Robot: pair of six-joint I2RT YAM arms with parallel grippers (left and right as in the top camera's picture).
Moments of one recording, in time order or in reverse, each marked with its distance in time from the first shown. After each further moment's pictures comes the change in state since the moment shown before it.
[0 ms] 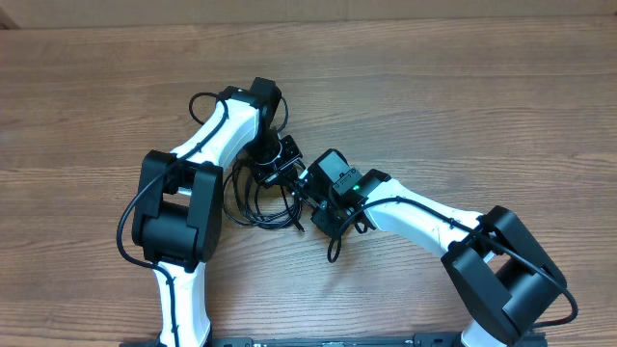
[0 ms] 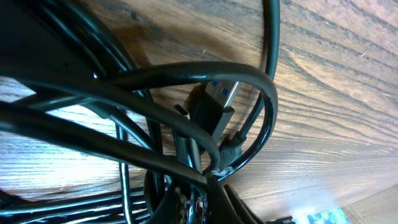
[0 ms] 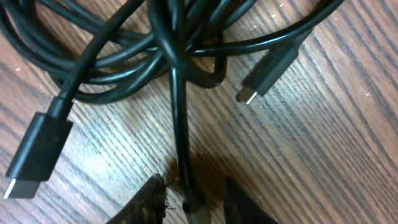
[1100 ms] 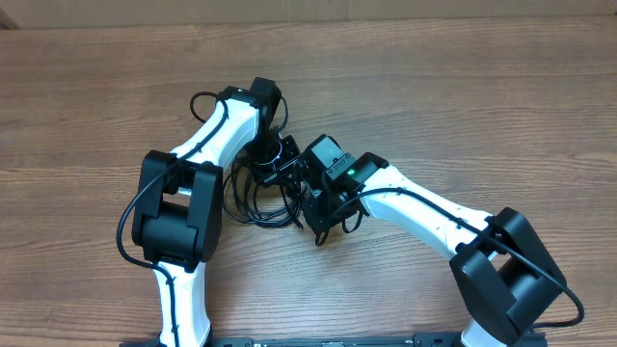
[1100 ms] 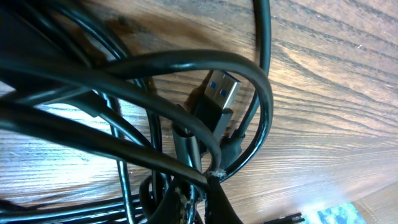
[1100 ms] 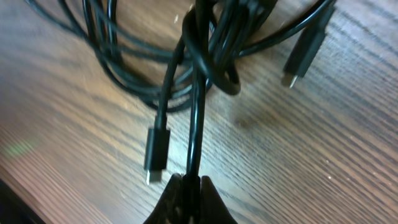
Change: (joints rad) left arm 0.000 0.000 0.000 0.000 0.000 0.053; right arm 0.000 0.000 0.154 -0.201 -0.178 0.346
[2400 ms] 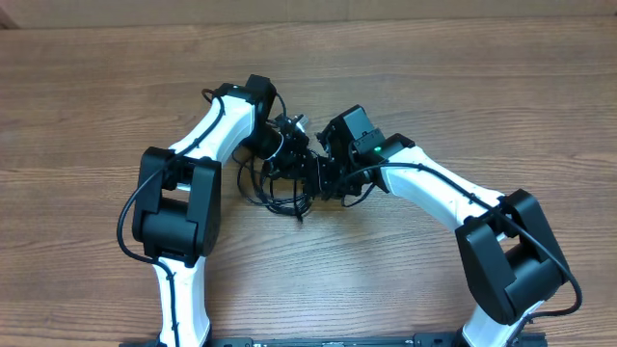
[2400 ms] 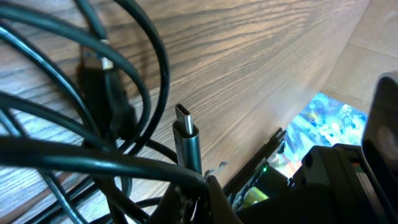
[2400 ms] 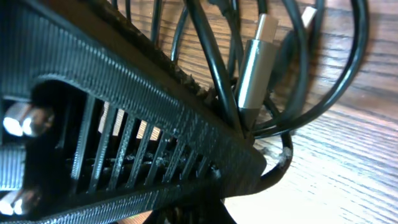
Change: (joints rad) left arm 0.021 0.028 0.030 -0.022 0.368 0.530; right arm -0.174 0.045 0.000 0.227 -0.238 0.386
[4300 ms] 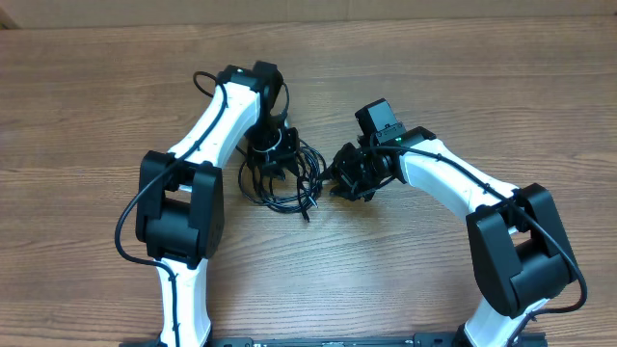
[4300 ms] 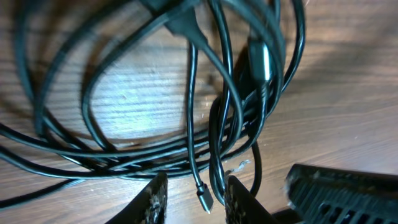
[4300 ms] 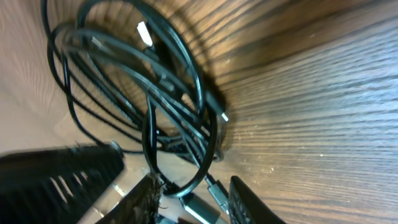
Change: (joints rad) left arm -0.029 -0.002 0.145 -0.178 -0.446 -0.227; right arm -0.111 0.003 -0.019 -0.059 -0.050 0.566
